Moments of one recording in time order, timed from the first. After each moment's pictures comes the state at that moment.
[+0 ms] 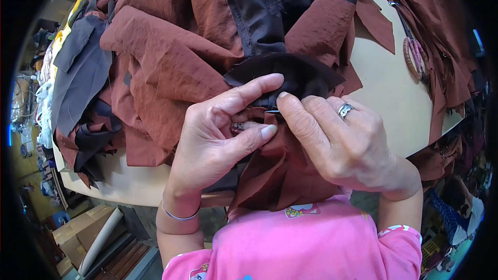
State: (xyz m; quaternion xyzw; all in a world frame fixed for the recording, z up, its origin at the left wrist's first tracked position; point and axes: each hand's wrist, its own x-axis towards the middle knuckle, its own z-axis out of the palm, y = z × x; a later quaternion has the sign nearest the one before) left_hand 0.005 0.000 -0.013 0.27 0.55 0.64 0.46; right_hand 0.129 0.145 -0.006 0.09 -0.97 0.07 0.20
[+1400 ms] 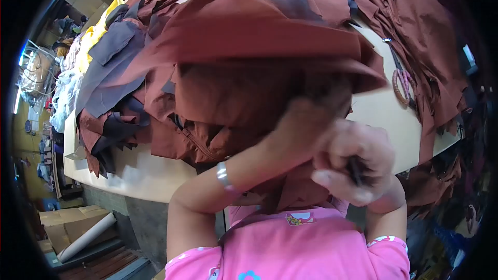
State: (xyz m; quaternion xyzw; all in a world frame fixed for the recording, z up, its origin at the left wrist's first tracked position) left_hand 0.040 0.073 -0.037 0.66 0.63 0.41 0.00; right_hand 0.147 0.148 0.026 0.15 -0.79 0.54 0.26
